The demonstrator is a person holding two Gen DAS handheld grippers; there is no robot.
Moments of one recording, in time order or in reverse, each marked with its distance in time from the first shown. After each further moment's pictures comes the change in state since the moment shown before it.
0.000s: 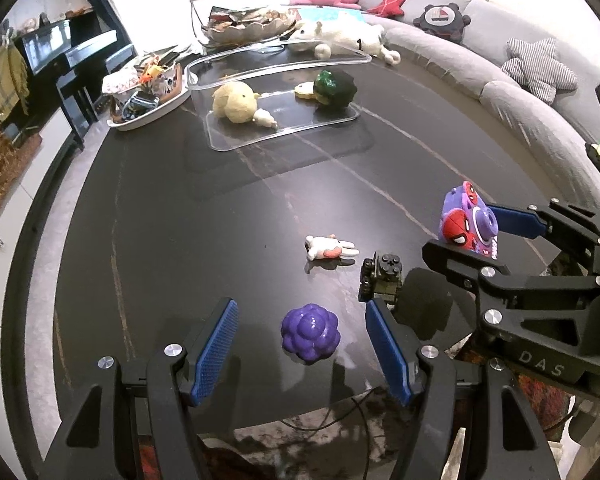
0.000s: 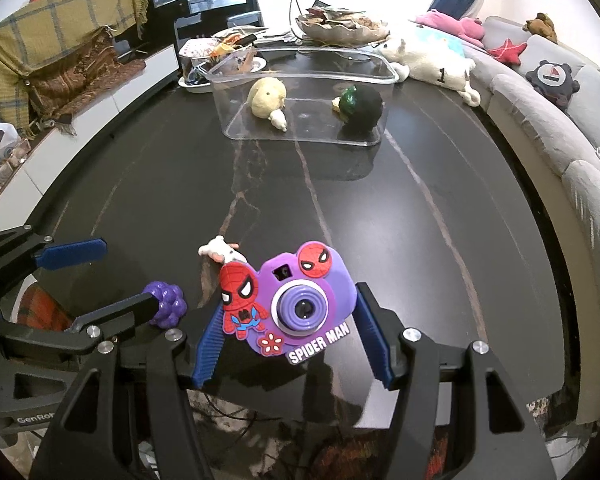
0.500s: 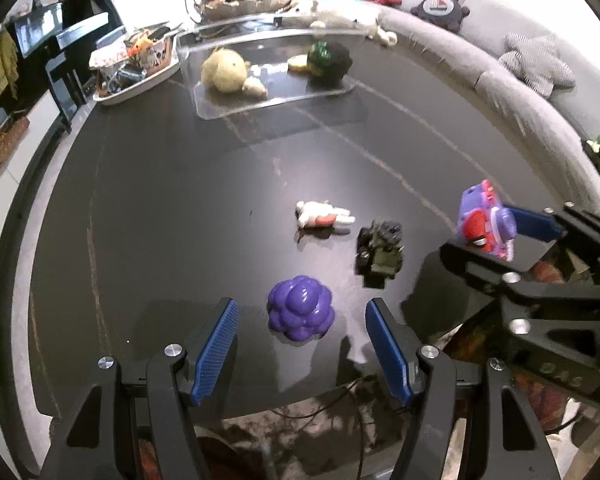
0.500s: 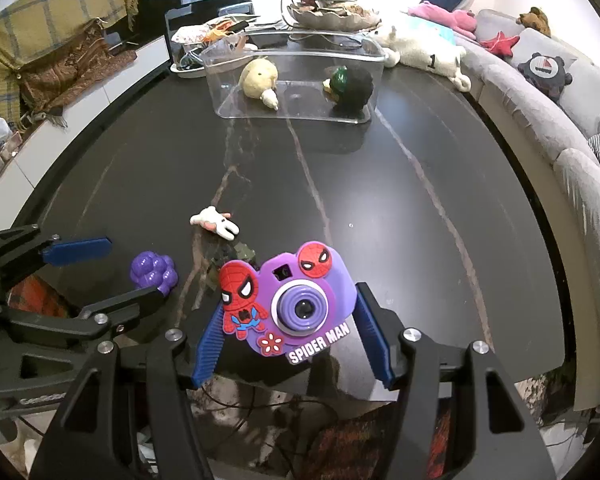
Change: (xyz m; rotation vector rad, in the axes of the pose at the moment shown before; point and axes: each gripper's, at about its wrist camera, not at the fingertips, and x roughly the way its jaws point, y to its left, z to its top) left arm 0.025 0.001 -0.015 -0.008 0.068 -0.032; right arm 0.002 -0.002 -0.019 0.010 0.035 -0.028
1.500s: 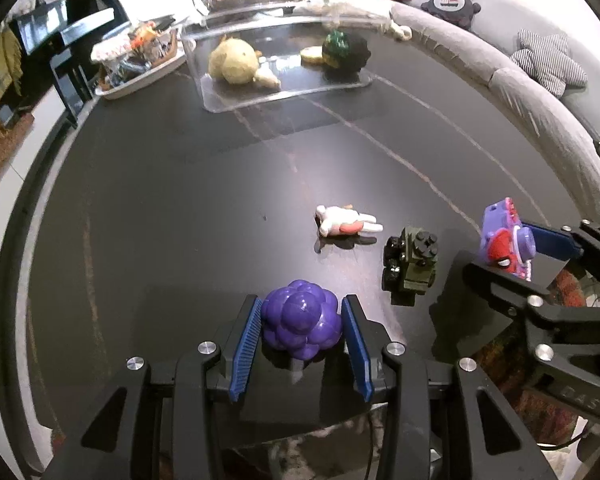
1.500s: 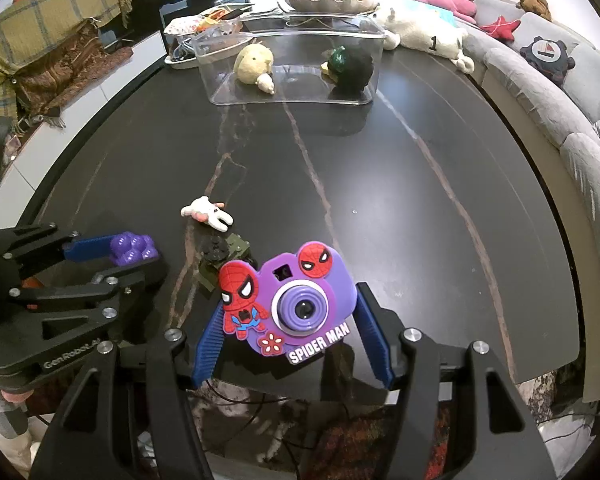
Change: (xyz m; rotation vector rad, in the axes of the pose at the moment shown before) left arm 0.009 0.007 0.012 -0.004 -0.010 0.012; right arm 0.015 -0.004 0.000 0.032 0.033 0.024
